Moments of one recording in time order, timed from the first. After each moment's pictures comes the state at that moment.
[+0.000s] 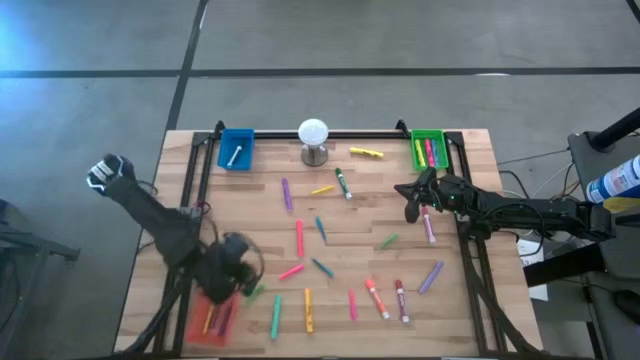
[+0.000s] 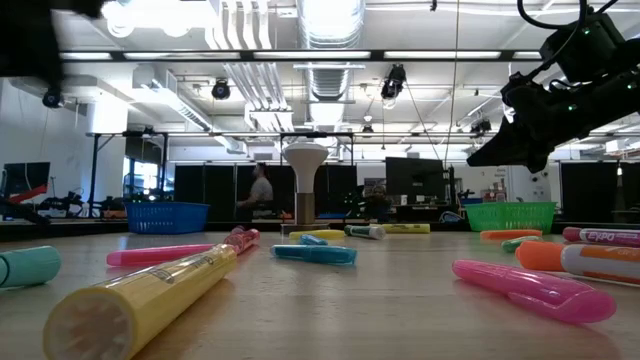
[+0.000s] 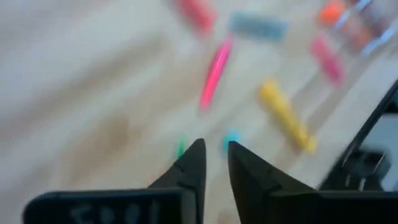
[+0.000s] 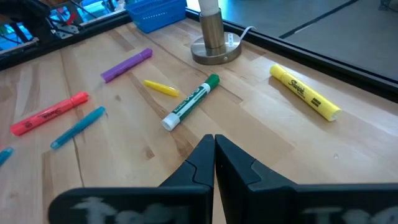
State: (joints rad) left arm -0.72 1.23 0.94 -0.81 -0.42 -1.61; right arm -0.31 0.63 0.11 0.15 0.16 0.28
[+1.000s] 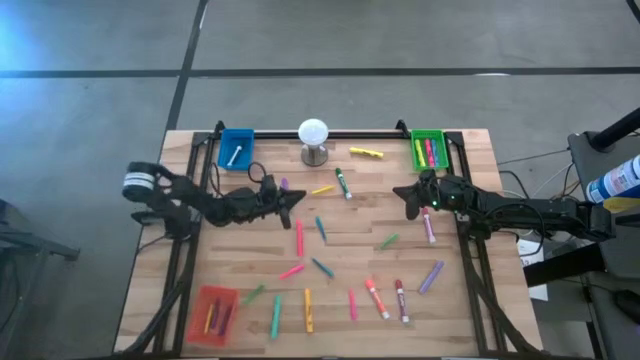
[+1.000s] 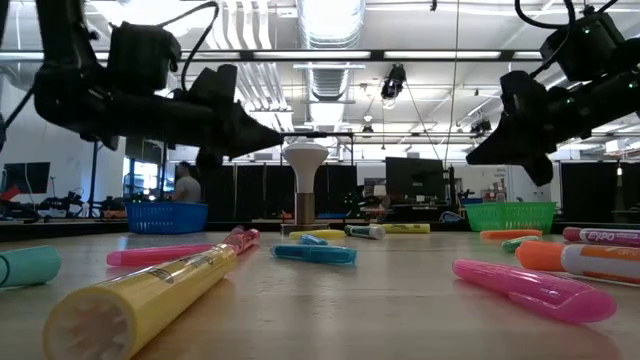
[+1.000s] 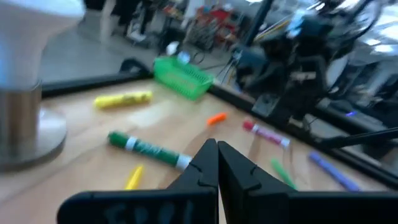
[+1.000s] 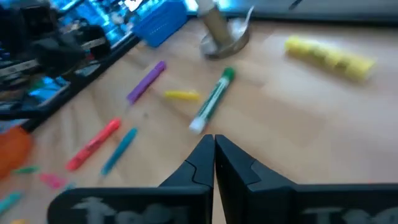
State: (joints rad) left arm 0.10 1.60 0.32 1.29 -0.26 -0.39; right arm -0.31 0.63 0.11 0.15 0.09 0.61
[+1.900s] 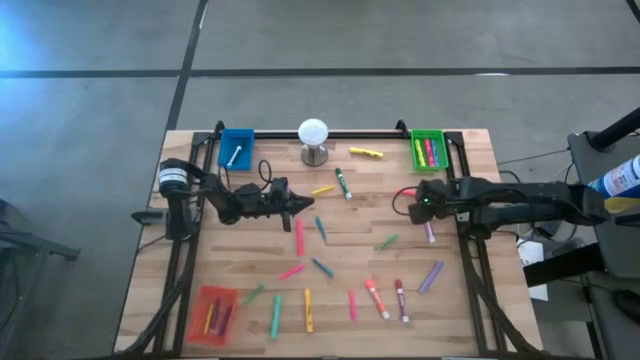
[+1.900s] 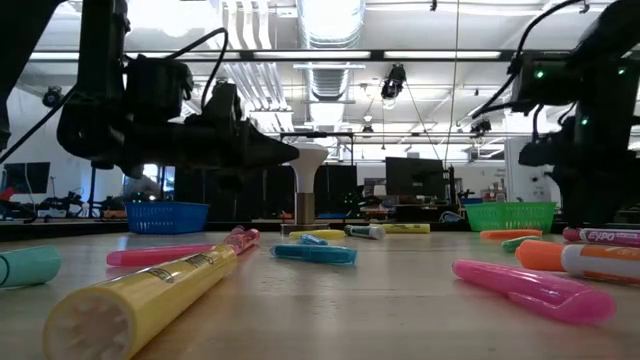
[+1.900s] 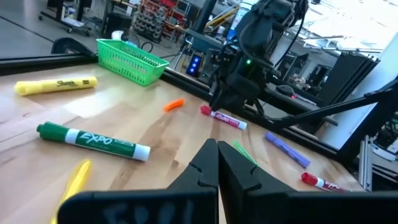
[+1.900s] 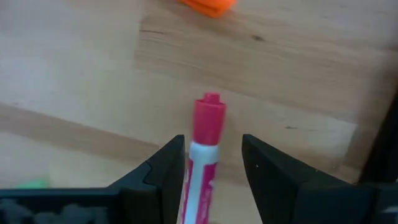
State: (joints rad) left arm 0.19 1.85 0.35 1.54 0.06 -0.41; right arm -0.28 0.94 0.41 -0.86 0.11 1.07
